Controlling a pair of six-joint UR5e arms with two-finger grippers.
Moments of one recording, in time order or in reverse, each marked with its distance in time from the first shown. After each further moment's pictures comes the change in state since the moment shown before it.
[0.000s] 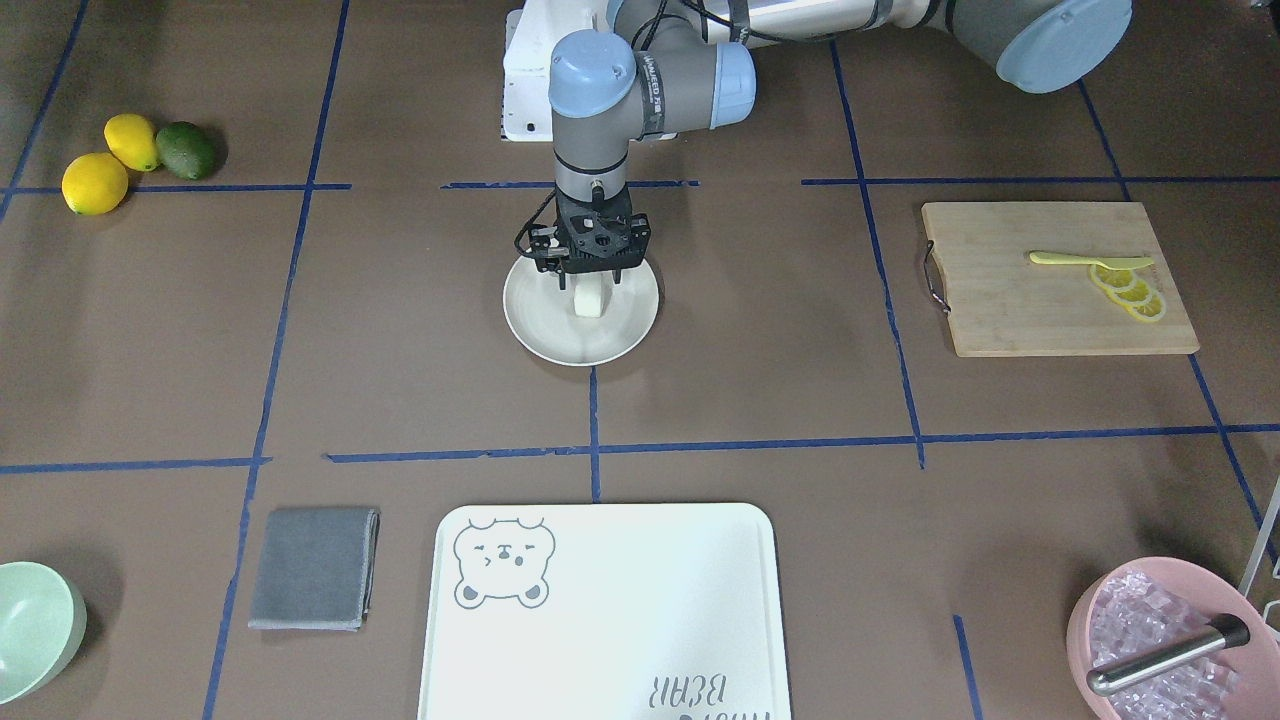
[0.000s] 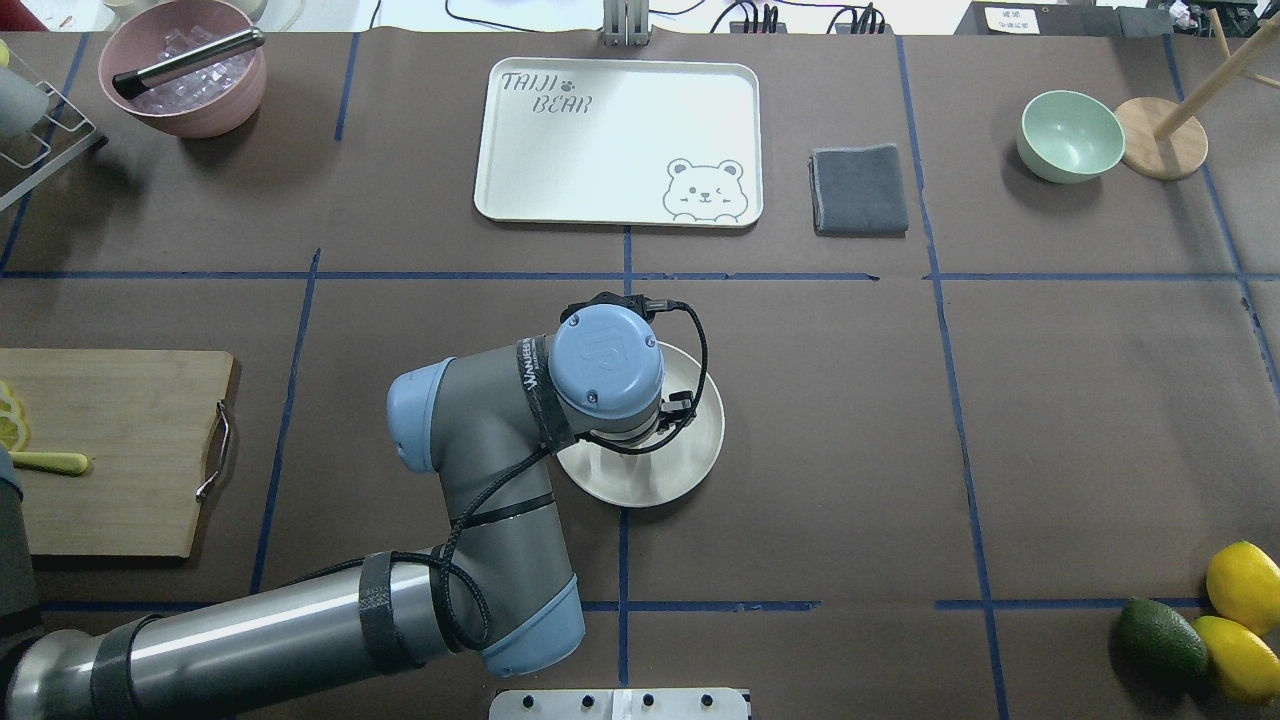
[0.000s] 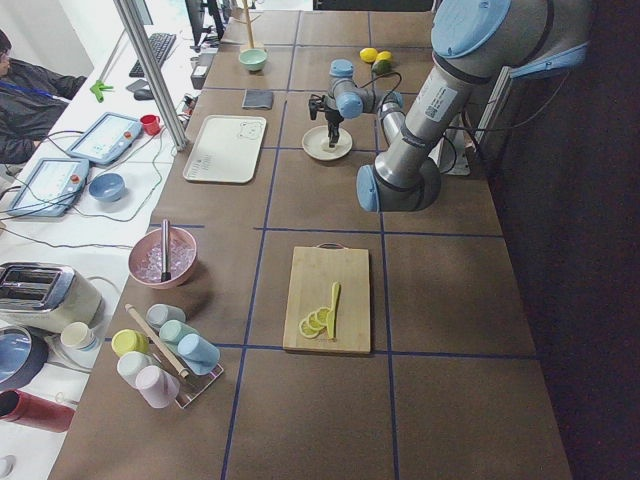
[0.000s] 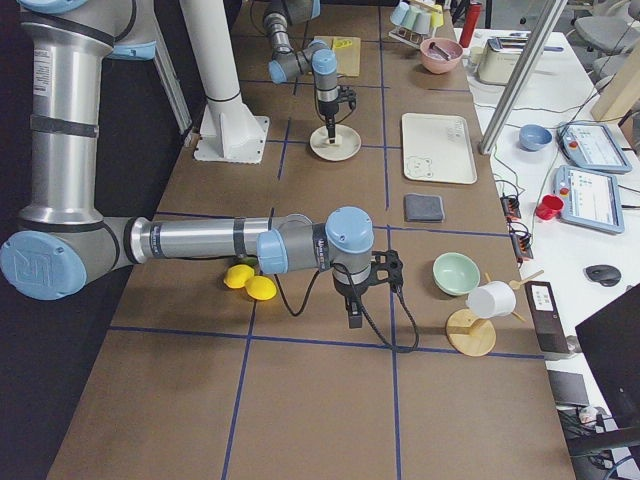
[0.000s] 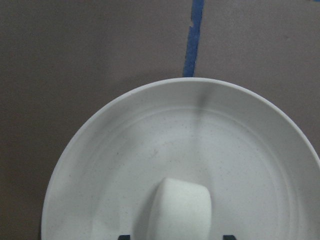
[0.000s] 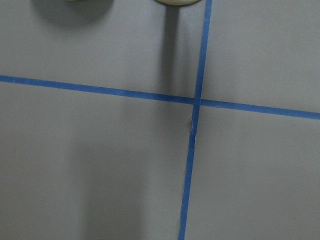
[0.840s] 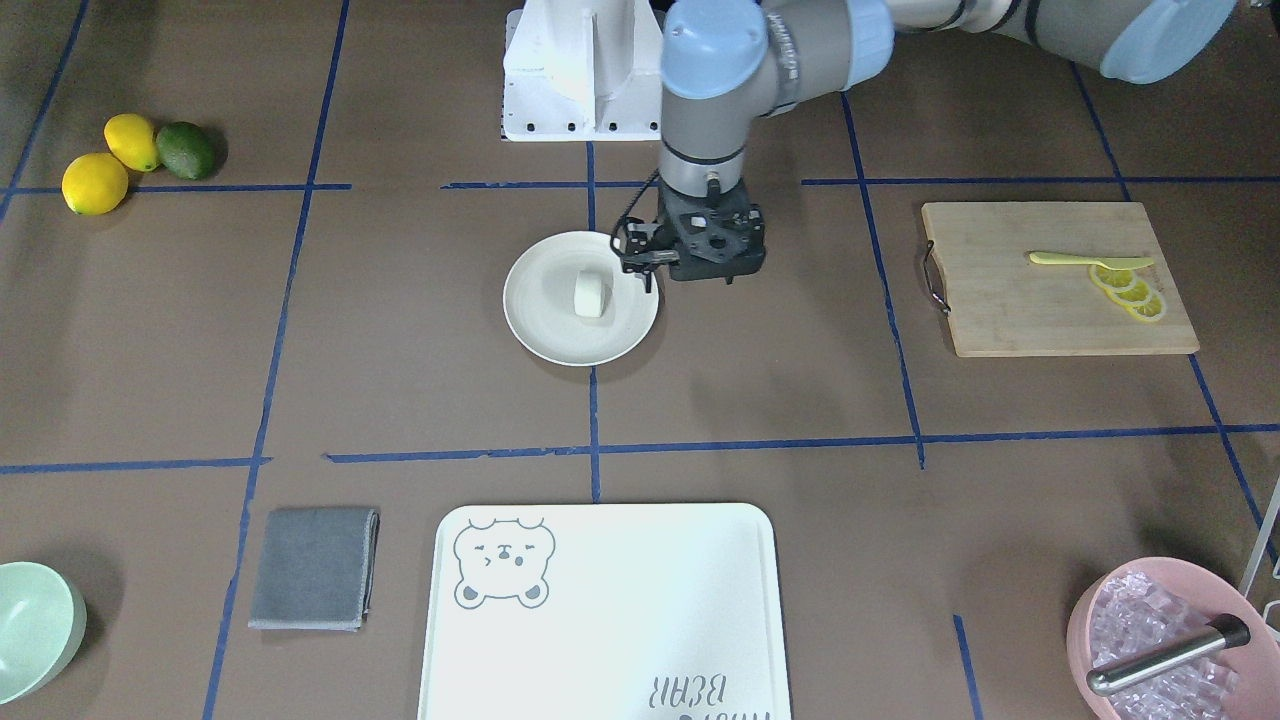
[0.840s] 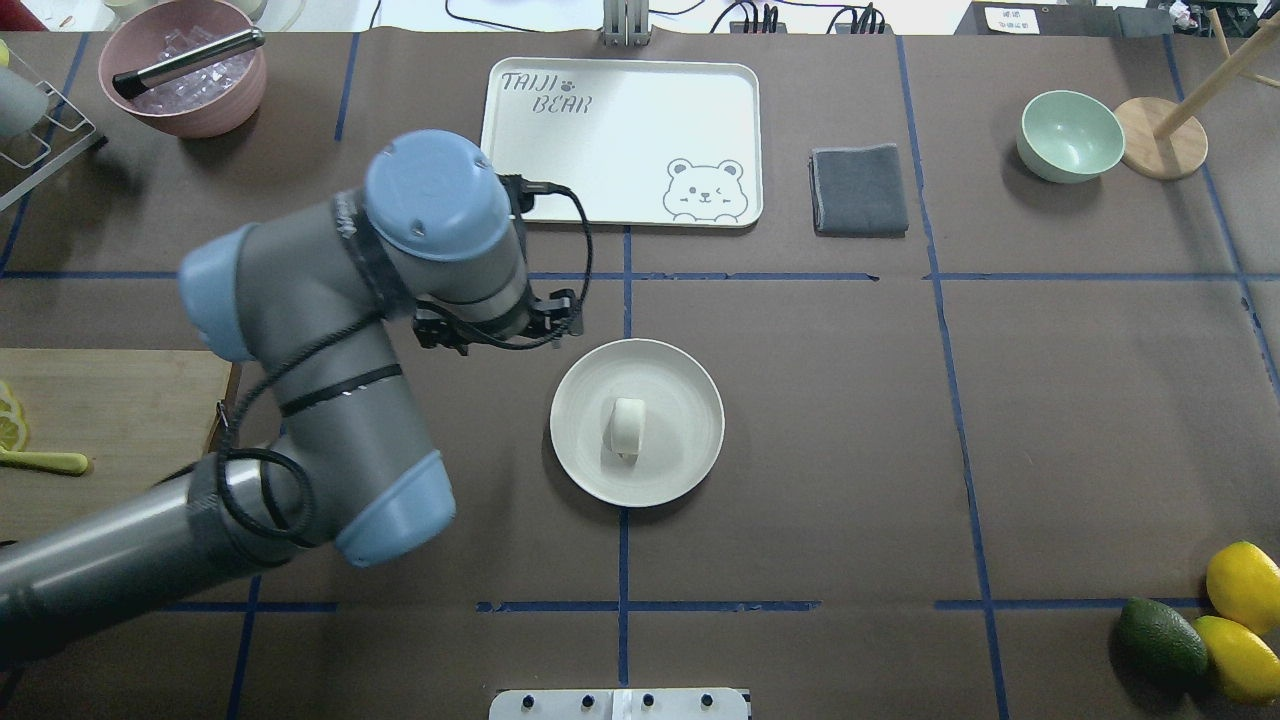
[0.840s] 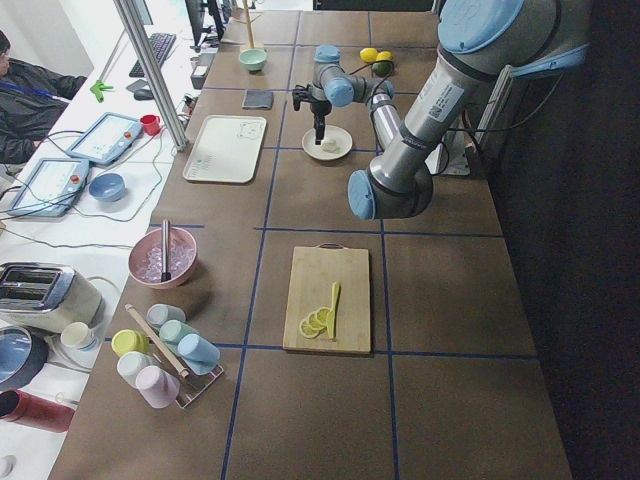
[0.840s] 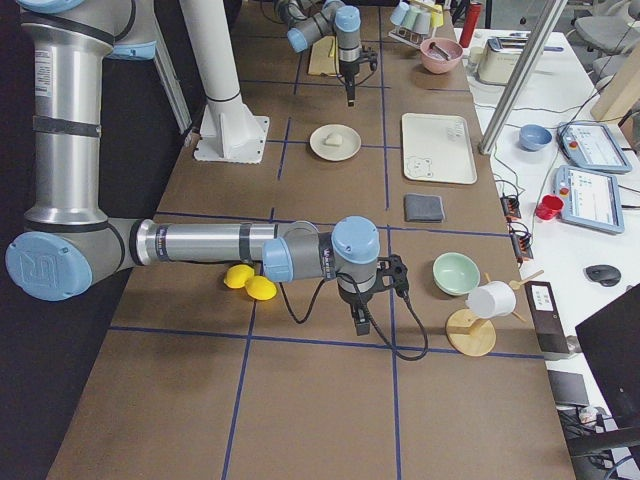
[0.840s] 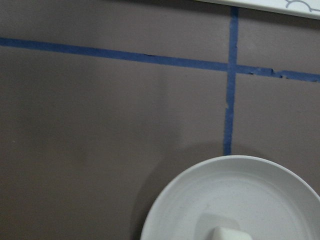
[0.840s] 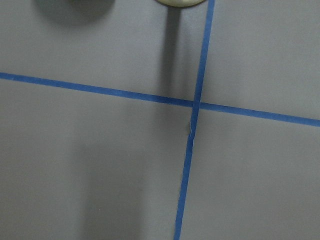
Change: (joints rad) left arm -0.242 0.167 -0.280 0.232 -0.181 0.264; right arm 0.020 0.034 -0.074 0.018 0.017 -0.128
